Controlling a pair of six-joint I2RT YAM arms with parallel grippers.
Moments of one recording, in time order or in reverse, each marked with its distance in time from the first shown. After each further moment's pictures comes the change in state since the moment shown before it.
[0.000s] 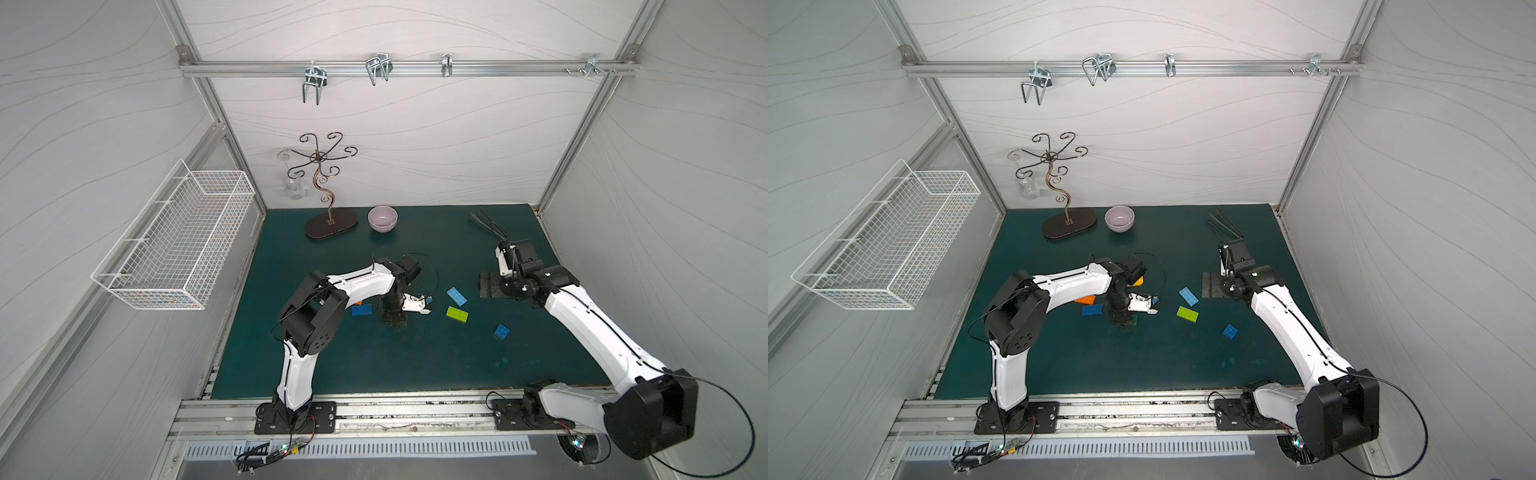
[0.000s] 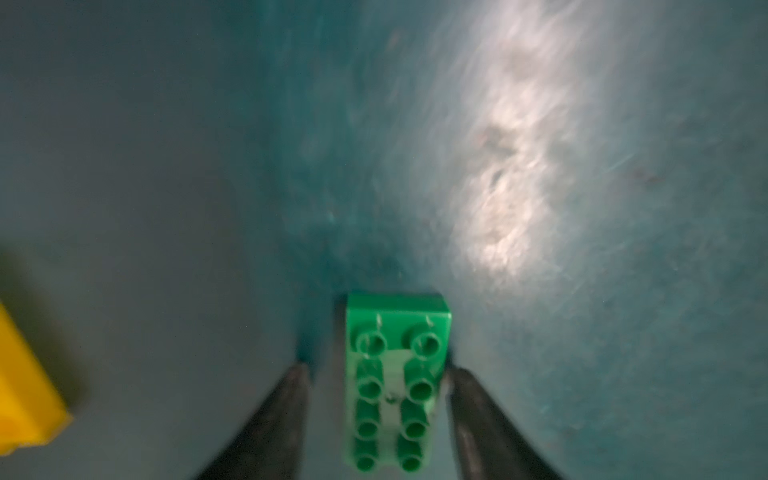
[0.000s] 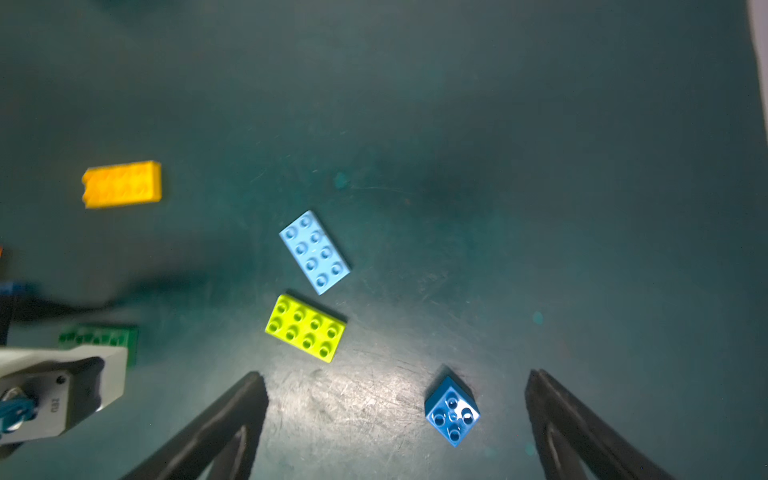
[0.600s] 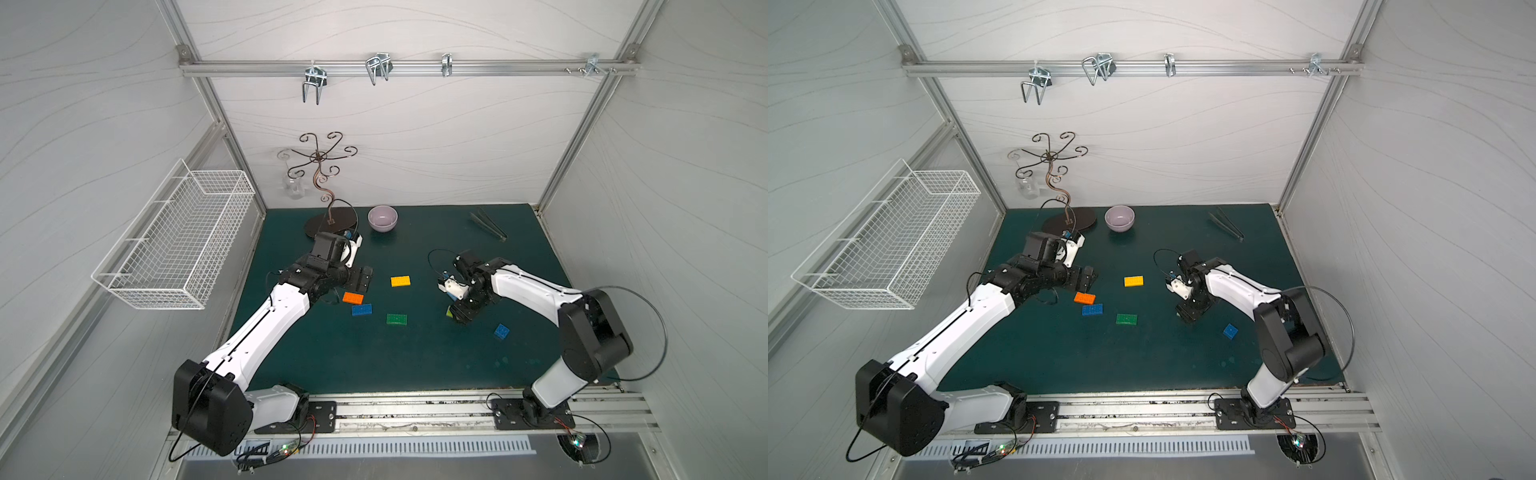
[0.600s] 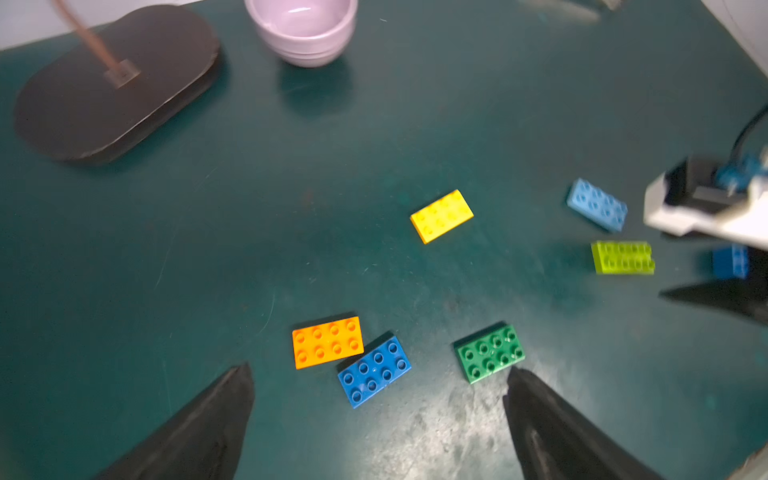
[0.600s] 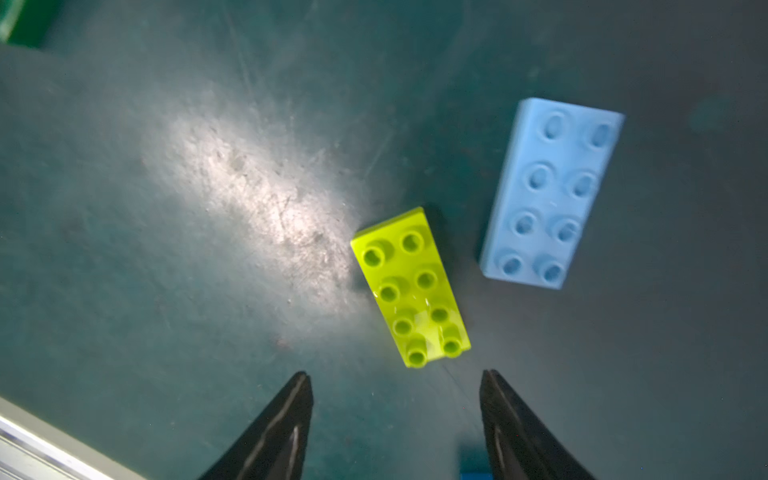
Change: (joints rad) left arm 0.337 -0.712 -0.312 0.246 -0.083 -0.923; right arm 0.176 0.451 0.055 -0.039 -0.112 -0.521
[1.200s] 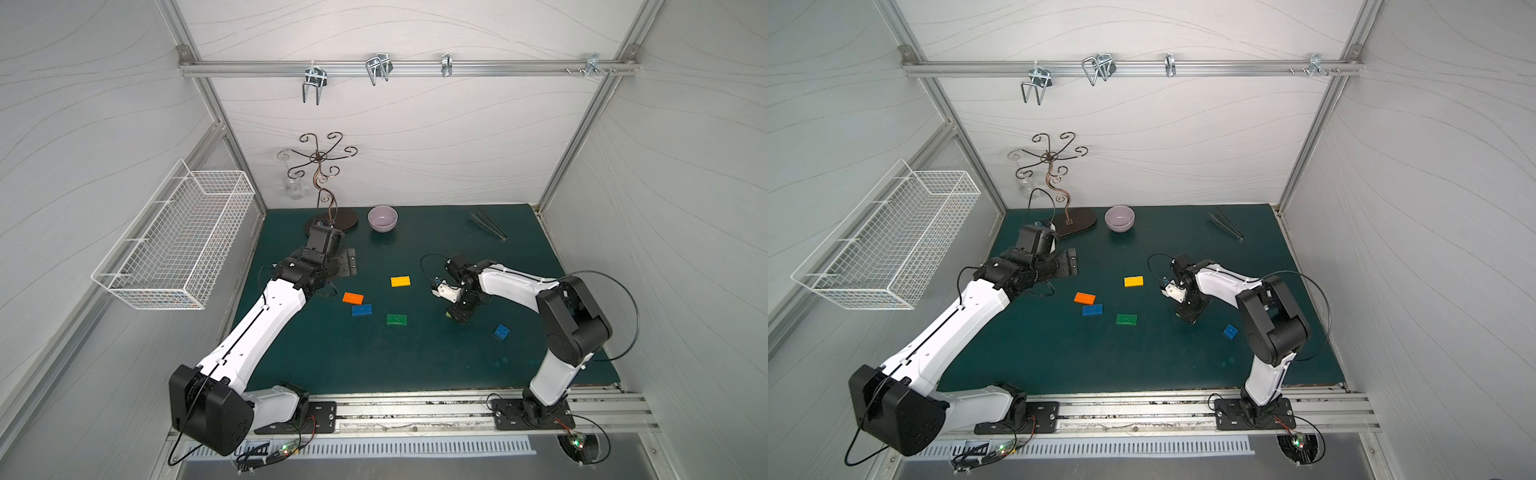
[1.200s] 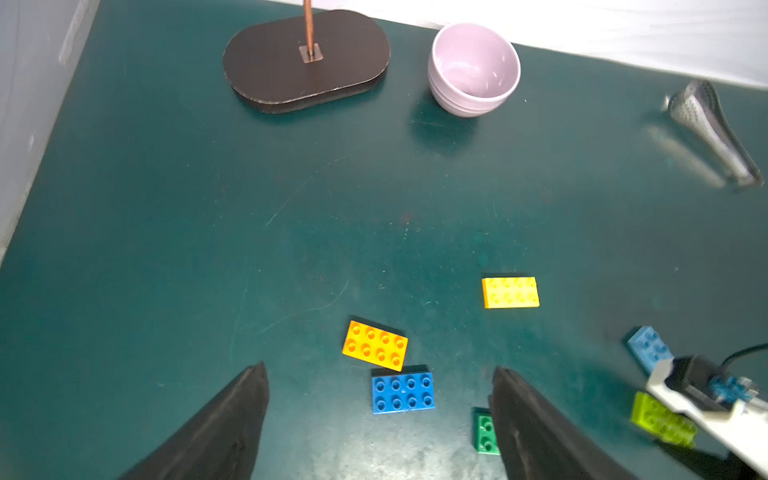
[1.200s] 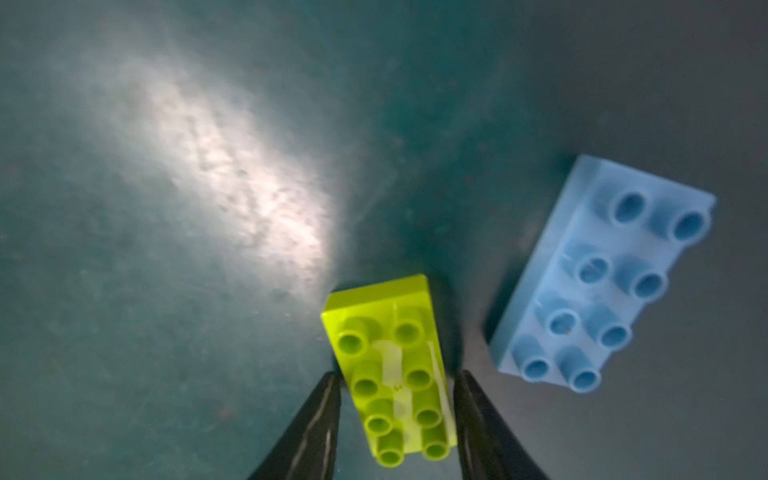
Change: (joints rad) left arm 0.038 0.006 0.098 -0.103 -0.261 -0.341; right arm 0.047 0.105 0.007 0.072 0.021 -0.082
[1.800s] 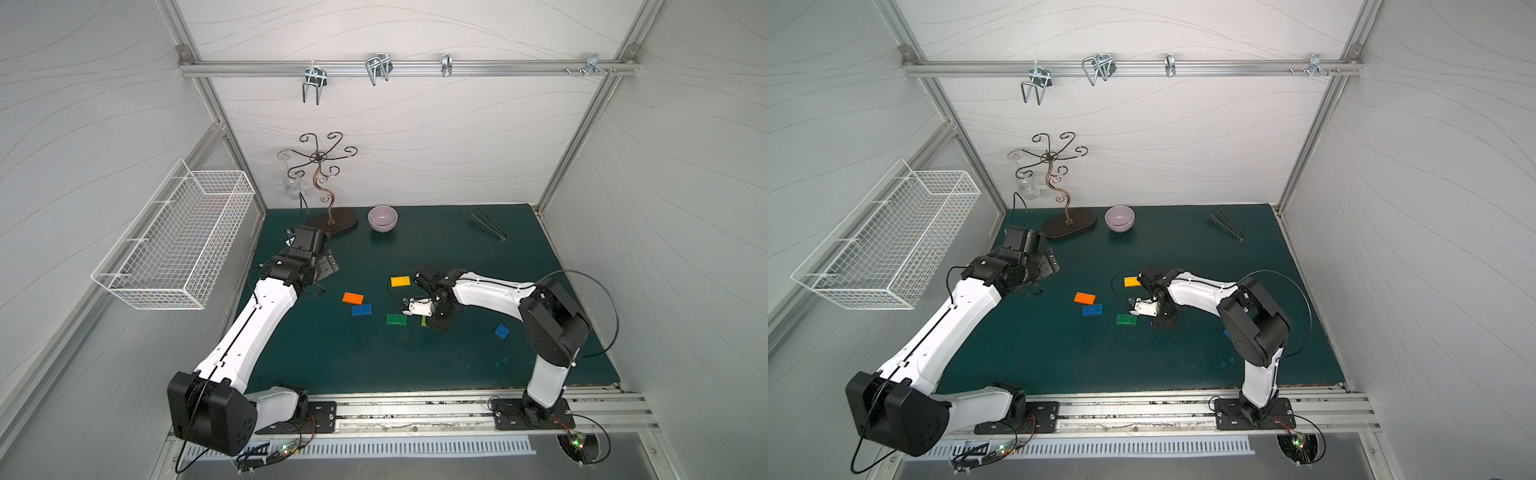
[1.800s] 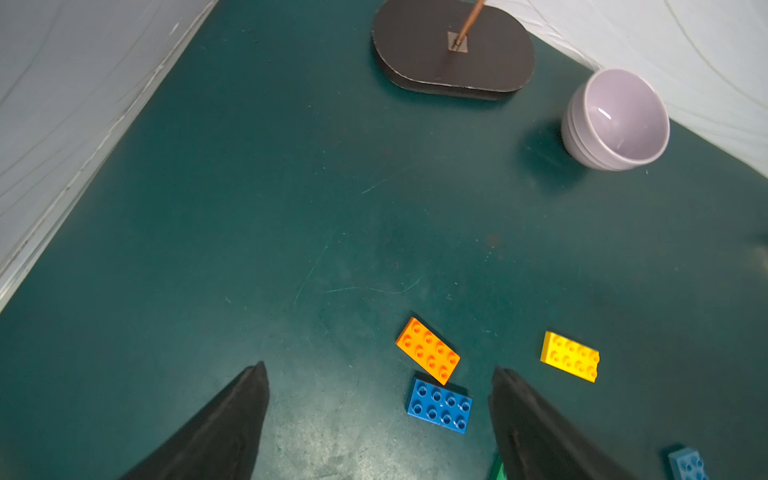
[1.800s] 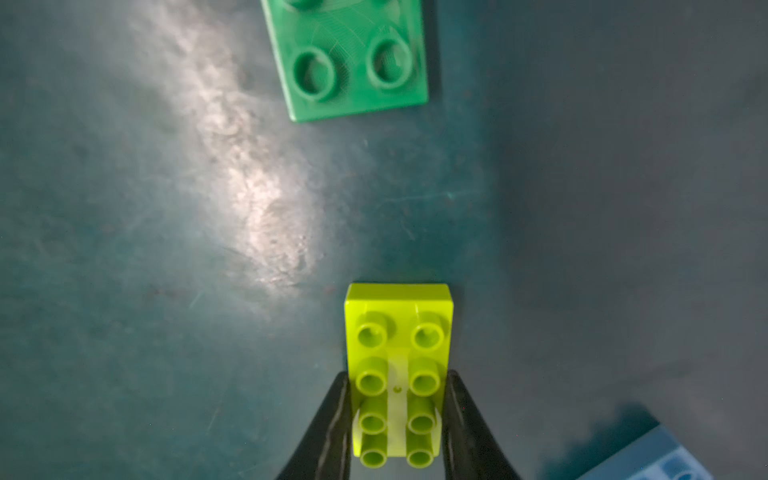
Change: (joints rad) left arm 0.111 -0.011 0.006 -0.145 -0.108 -0.226; right arm 0.235 0.066 0.082 0.034 0.019 -0.265
